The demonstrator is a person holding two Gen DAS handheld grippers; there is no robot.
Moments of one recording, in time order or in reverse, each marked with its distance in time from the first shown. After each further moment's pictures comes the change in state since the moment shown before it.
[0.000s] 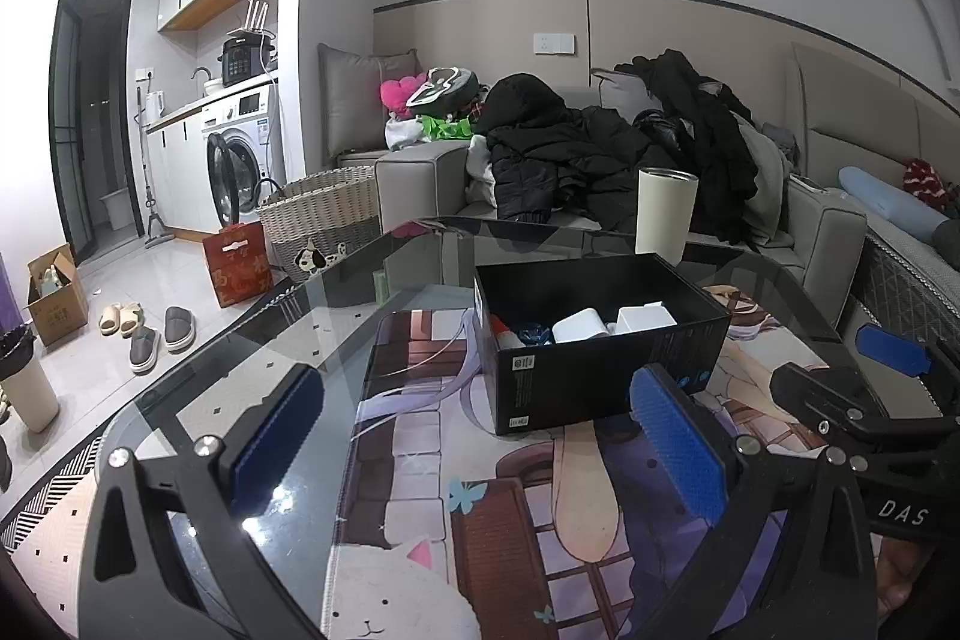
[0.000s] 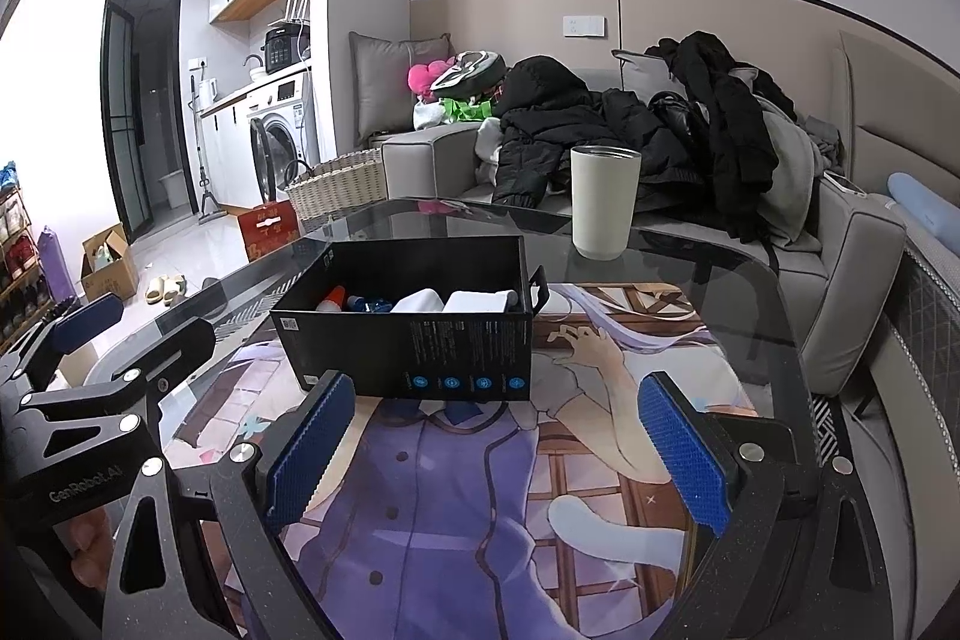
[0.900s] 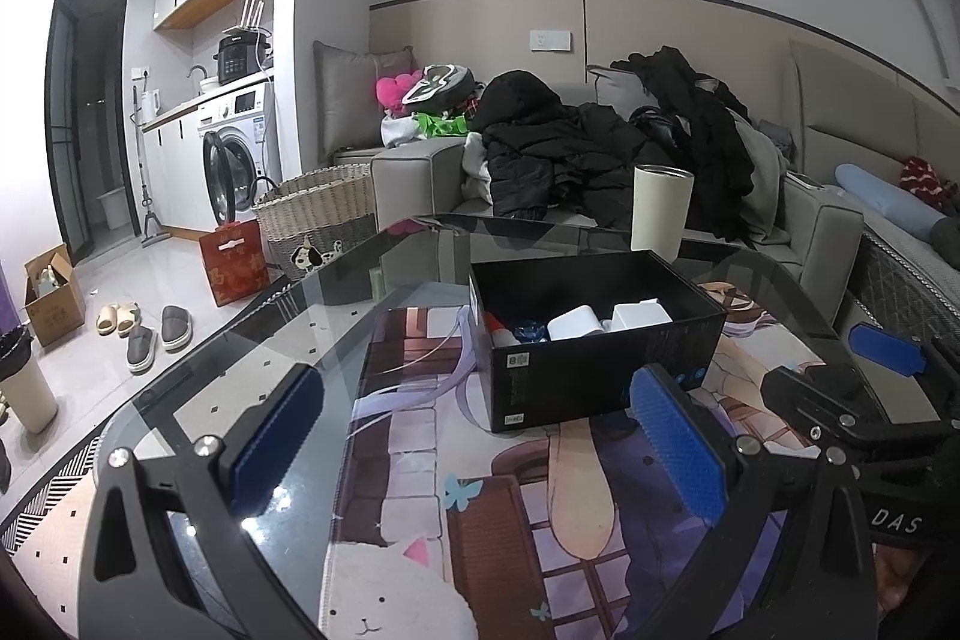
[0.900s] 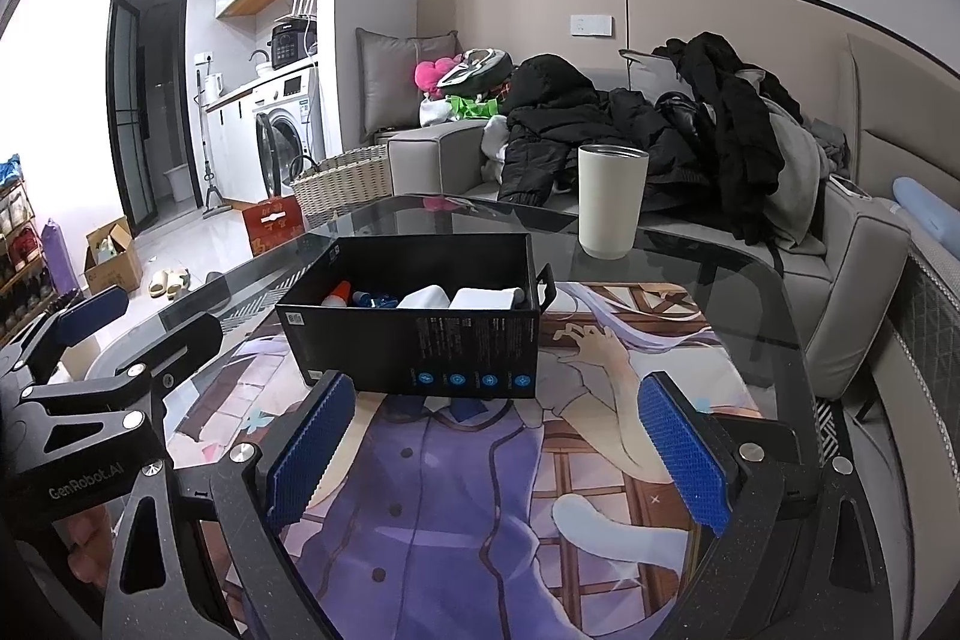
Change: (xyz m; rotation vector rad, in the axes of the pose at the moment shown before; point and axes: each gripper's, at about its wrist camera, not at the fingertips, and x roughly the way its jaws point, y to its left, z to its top) left arm -0.001 -0.004 0.002 0.003 0.005 -0.011; right arm -0.001 0.006 -0.001 -0.014 0.004 0.011
